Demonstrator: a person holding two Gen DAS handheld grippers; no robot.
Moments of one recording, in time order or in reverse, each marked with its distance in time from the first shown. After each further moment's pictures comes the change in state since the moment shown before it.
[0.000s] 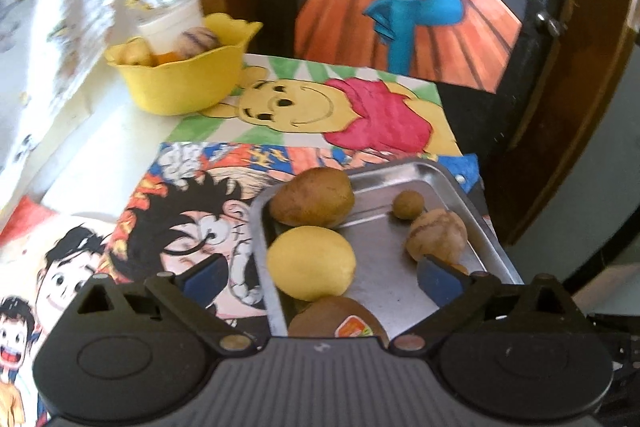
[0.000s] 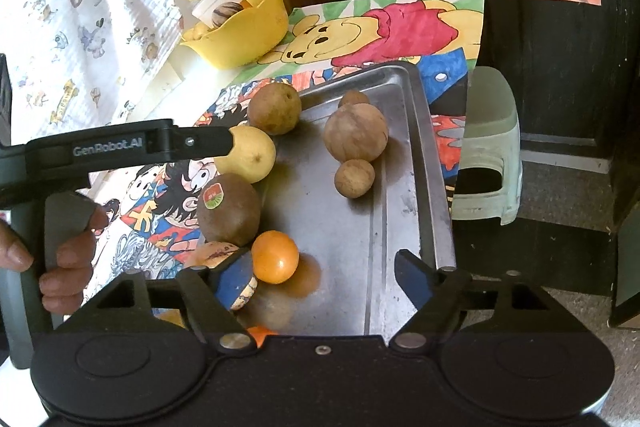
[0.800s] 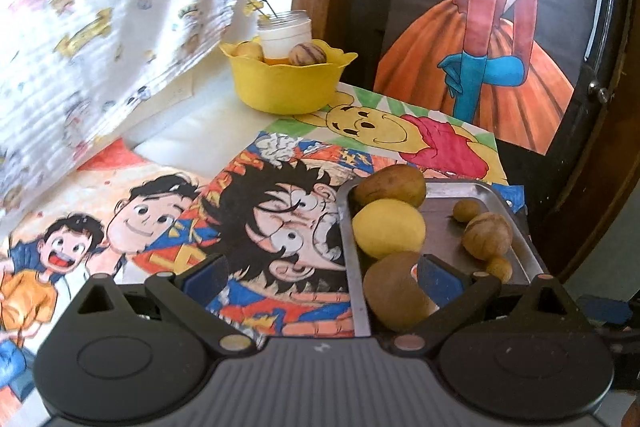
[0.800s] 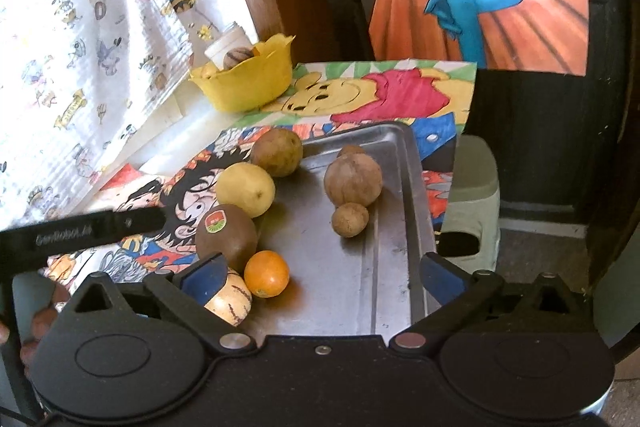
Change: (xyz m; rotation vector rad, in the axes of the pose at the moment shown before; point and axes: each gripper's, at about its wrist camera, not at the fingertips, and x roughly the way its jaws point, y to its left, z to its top) left arm -0.049 0.029 -0.071 -0.185 -0.175 0.145; right arm -0.018 0.014 -0.020 -0.100 -0.219 -0.076
